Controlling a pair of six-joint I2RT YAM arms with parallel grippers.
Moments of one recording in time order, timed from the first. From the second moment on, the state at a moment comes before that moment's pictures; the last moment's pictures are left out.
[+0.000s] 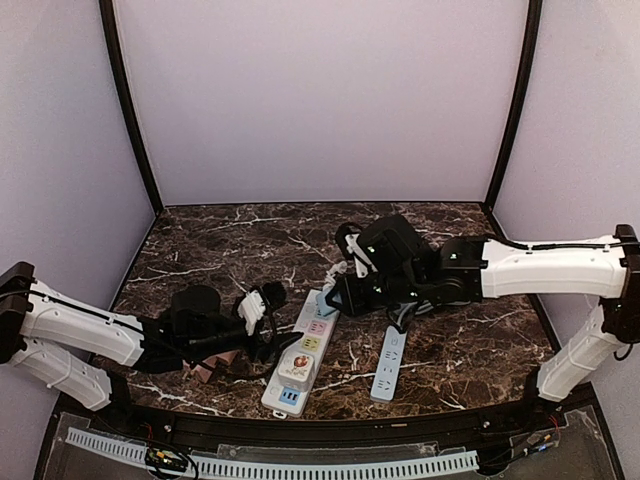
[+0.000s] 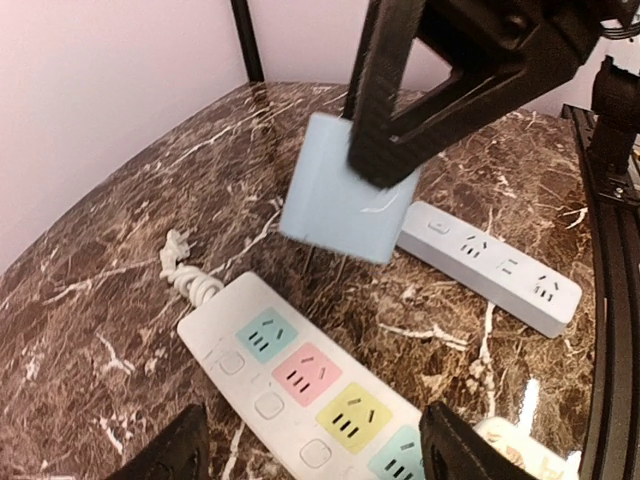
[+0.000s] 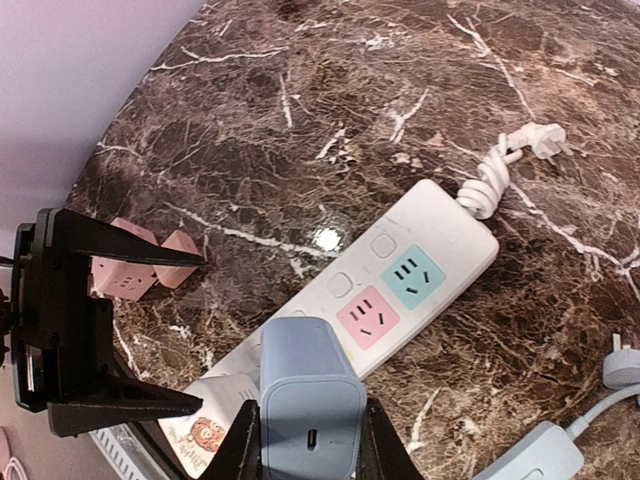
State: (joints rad) left arm -1.06 1.29 0.42 0.56 -0.05 0.14; right arm 1.12 1.51 1.15 -0.38 0.10 0.60
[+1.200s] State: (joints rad) left arm -0.93 1.58 0.76 0.37 -0.24 -0.15; right arm 1.04 1.57 1.26 -0.82 0.17 0.84
